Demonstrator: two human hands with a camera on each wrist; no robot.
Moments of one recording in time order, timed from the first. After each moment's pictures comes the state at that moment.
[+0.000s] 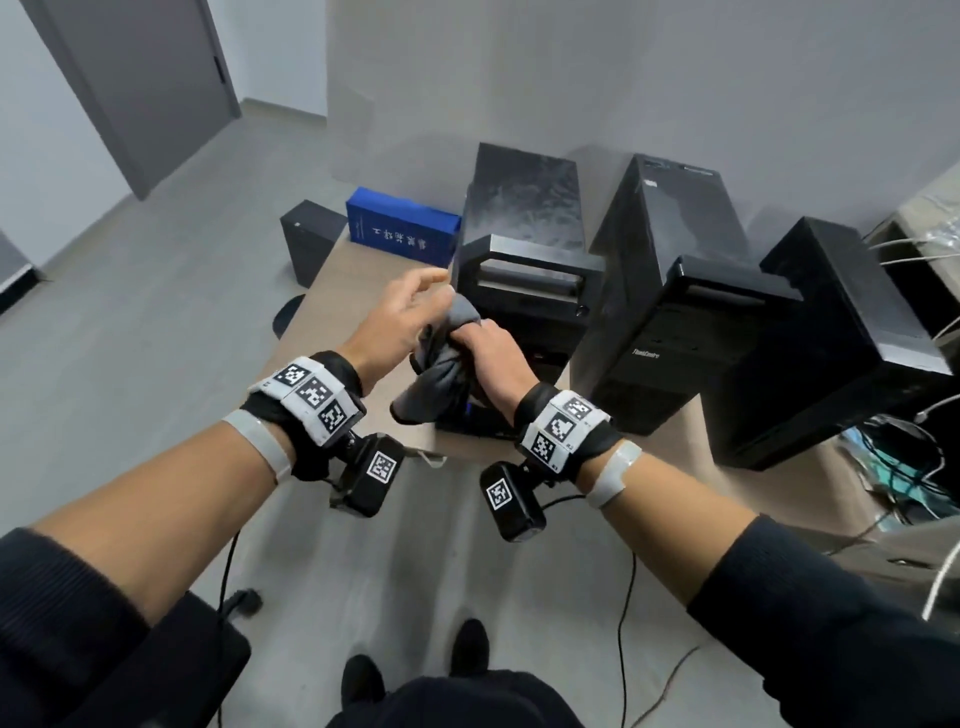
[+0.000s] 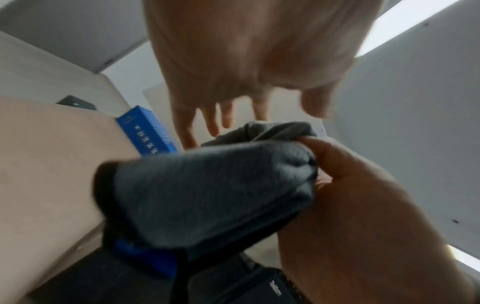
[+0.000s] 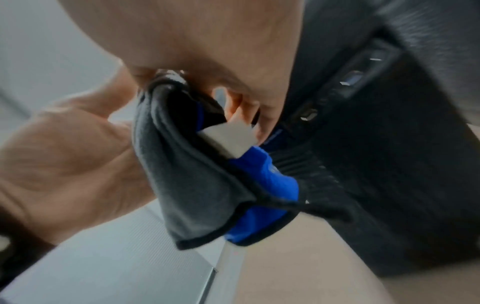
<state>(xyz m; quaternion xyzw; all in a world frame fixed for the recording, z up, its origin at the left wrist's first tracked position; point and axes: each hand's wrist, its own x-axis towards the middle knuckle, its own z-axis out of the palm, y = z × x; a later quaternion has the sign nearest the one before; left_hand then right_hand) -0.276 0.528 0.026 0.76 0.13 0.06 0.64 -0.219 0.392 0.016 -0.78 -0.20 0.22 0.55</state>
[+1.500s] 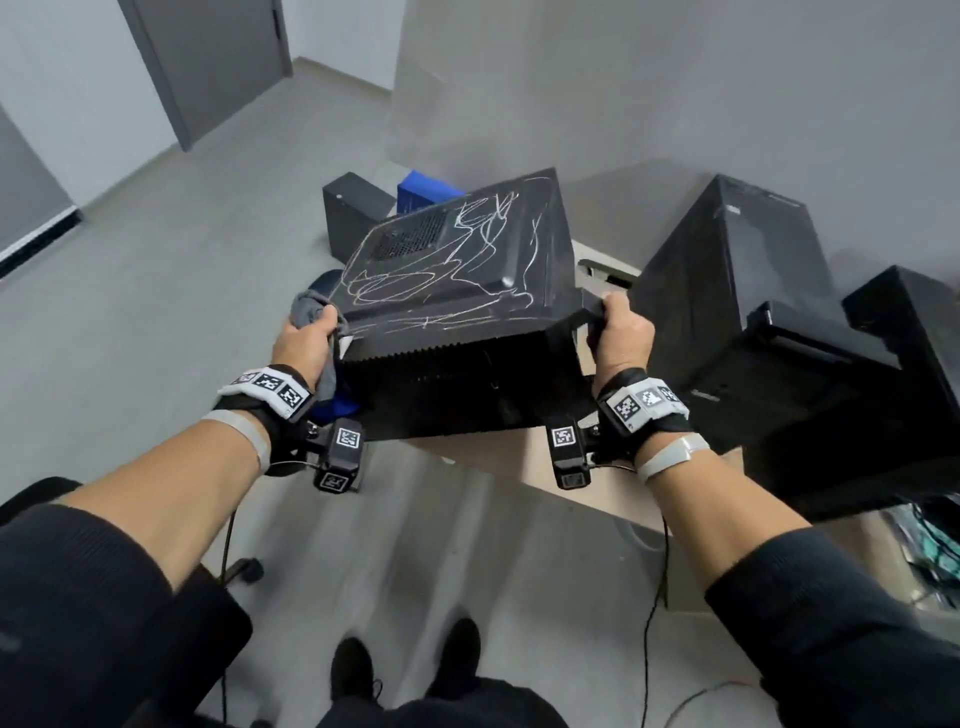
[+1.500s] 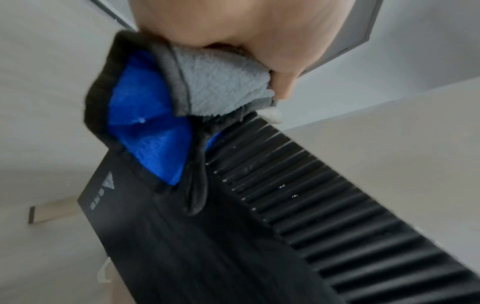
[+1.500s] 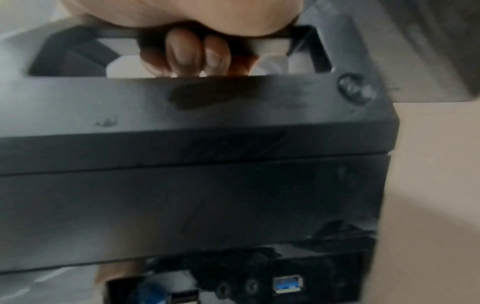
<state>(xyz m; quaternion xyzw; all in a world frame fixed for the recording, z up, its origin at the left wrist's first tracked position) -0.283 0.682 -0.126 0.55 0.50 0.21 0.64 -0.108 0.386 -0.001 -0.85 -0.01 0.05 0.52</state>
